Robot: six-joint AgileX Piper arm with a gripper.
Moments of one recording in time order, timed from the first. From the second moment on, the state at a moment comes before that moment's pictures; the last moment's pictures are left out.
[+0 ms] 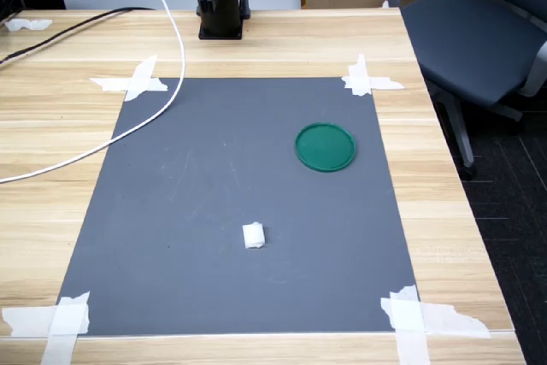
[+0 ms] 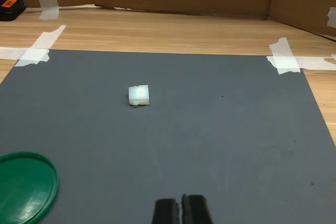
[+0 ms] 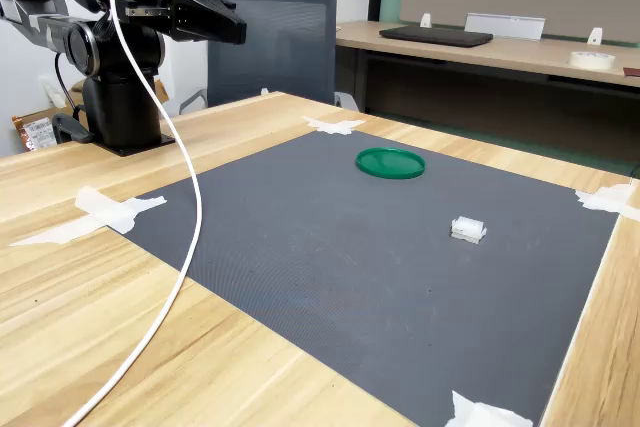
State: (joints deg) arm -1.9 -0.6 -1.2 34.7 12.9 -37.6
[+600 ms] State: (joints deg) arm -1.9 13.3 -10.1 34.7 12.0 -37.6
